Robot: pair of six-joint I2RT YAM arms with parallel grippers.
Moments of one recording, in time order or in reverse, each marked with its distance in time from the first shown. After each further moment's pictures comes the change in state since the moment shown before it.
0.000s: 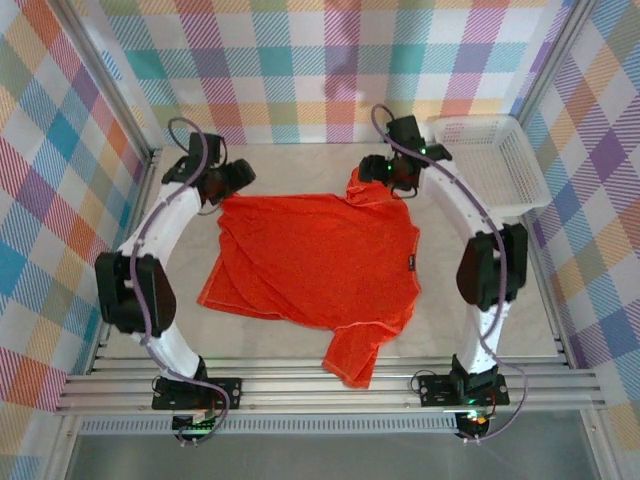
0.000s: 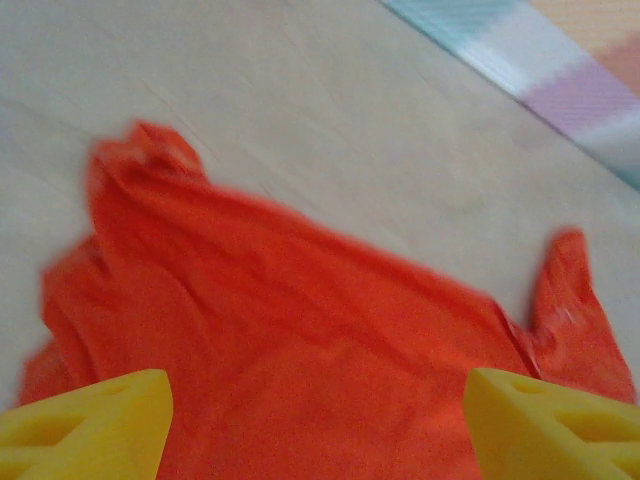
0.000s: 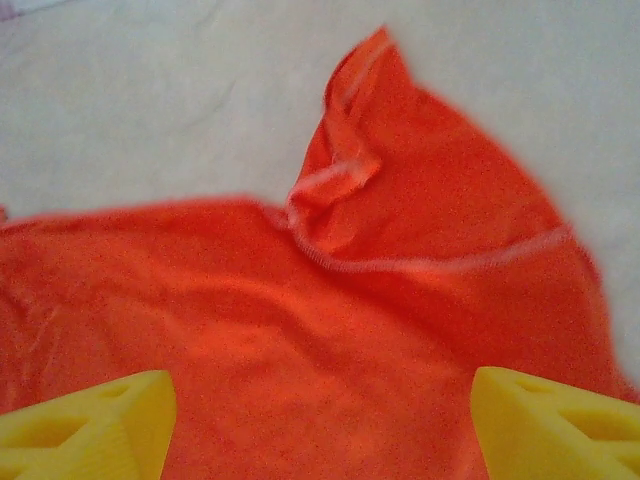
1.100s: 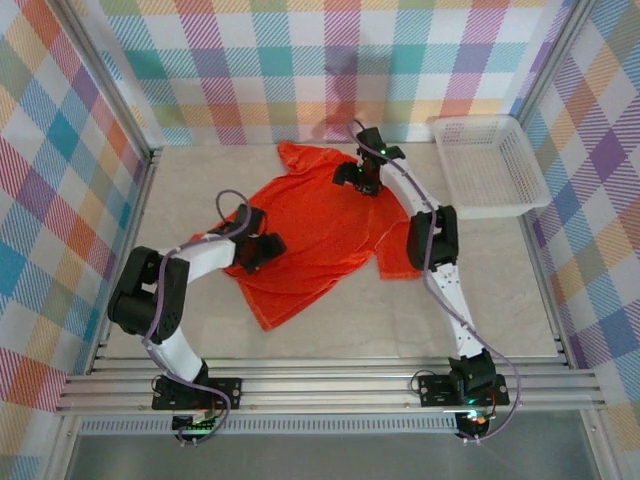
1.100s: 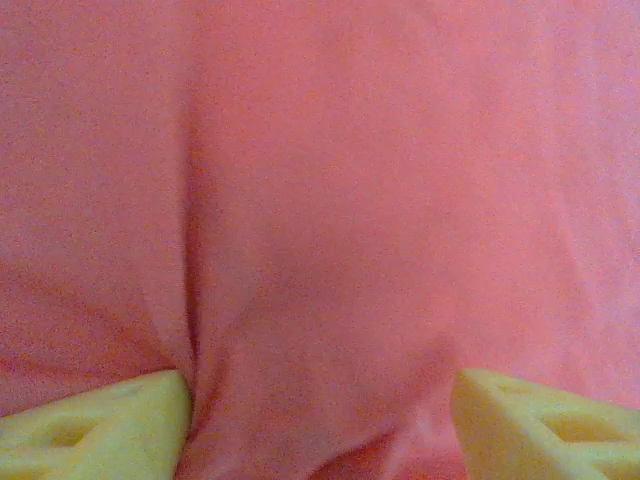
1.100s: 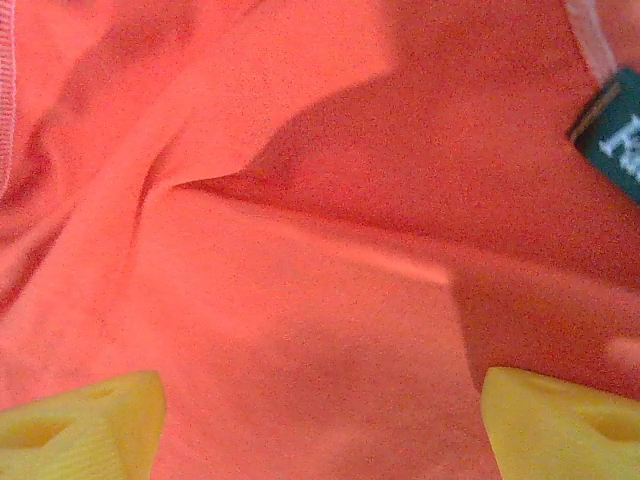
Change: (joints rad) left arm -0.254 0.029 -0.523 0.316 0.038 -0.244; right arm -0.017 0.861 0.934 -0.188 -0.137 0.097
